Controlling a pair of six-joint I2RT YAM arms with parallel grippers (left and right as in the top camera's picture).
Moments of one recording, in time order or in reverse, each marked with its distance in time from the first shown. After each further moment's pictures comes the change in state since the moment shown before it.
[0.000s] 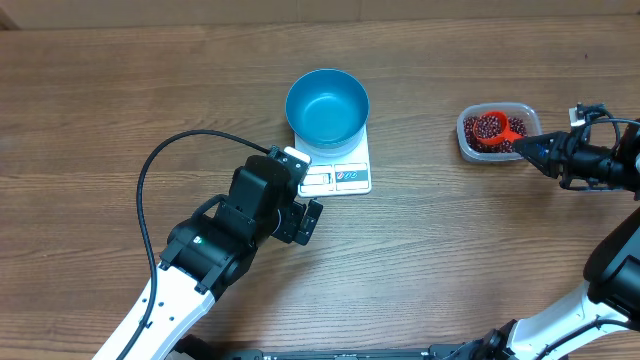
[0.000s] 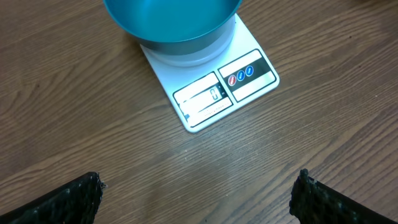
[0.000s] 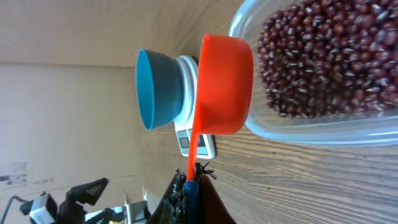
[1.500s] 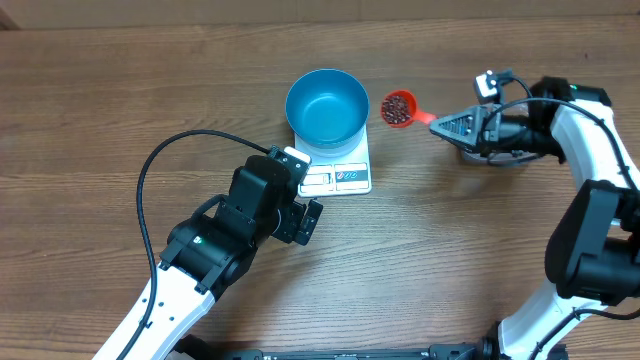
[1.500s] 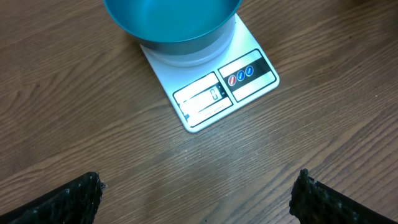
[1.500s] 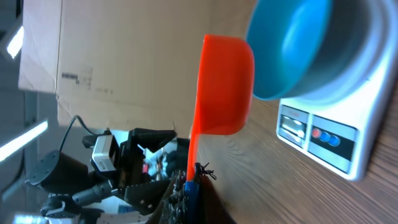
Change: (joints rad) left arm 0.000 0.000 0.000 0.000 0.000 0.000; right arm 0.428 0.000 0.083 -0.084 -0.284 -0.095
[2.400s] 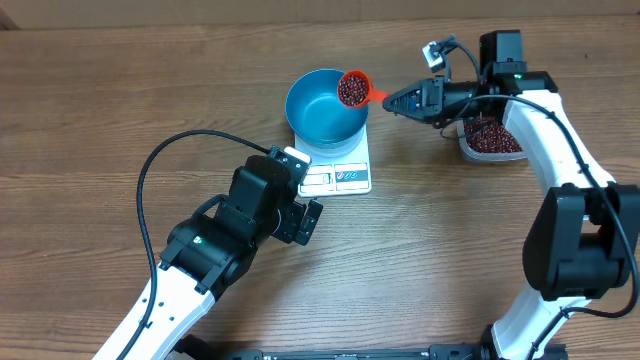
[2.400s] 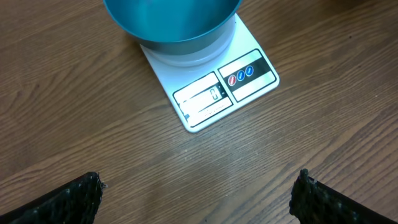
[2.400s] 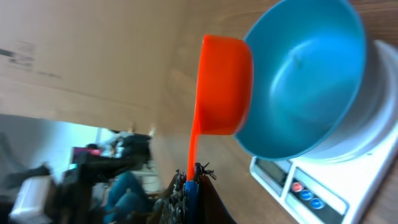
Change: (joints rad) left arm 0.000 0.000 0.000 0.000 0.000 0.000; right arm 0.204 0.000 0.041 0.586 0.223 0.505
